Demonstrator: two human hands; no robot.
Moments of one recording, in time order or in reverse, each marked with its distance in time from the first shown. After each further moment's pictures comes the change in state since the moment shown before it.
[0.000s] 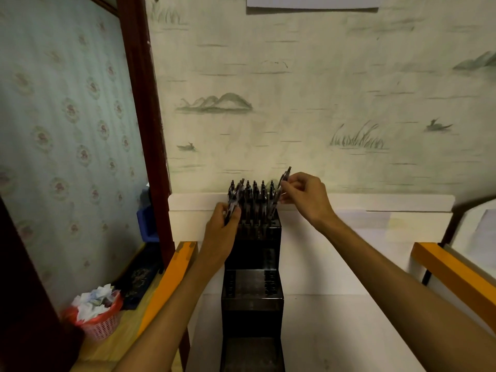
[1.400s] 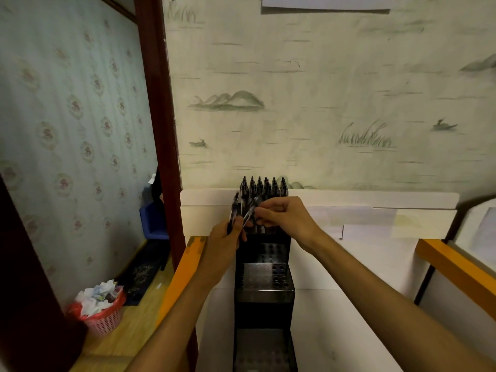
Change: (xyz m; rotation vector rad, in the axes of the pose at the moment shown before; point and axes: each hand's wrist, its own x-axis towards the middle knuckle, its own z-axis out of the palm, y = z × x) left_hand -0.023 -0.022 -0.025 -0.044 -0.047 -0.107; right_hand -0.057 -0.010 0.055 0.118 -0.299 0.094
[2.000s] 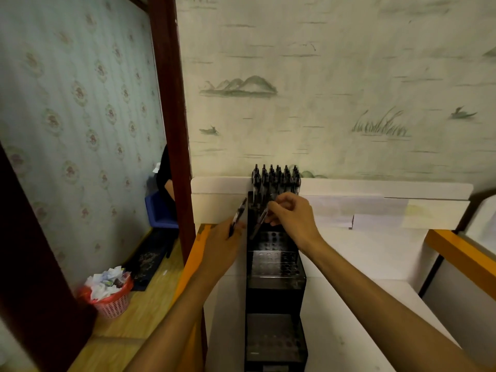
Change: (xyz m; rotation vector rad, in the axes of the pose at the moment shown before) left_hand -0.019 -0.023 -0.030 0.313 0.072 0.118; right_hand -0.008 0.027 0.034 0.015 0.252 0.004
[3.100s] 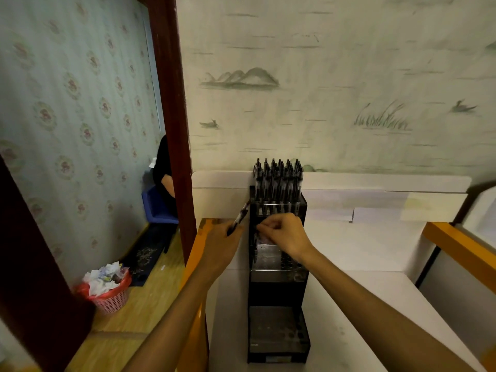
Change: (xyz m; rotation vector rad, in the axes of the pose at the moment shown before) left_hand -0.005 -0.003 -0.005 -0.008 -0.059 -0.081; right_hand -0.017 0.039 0.013 -0.390 -0.168 0.035
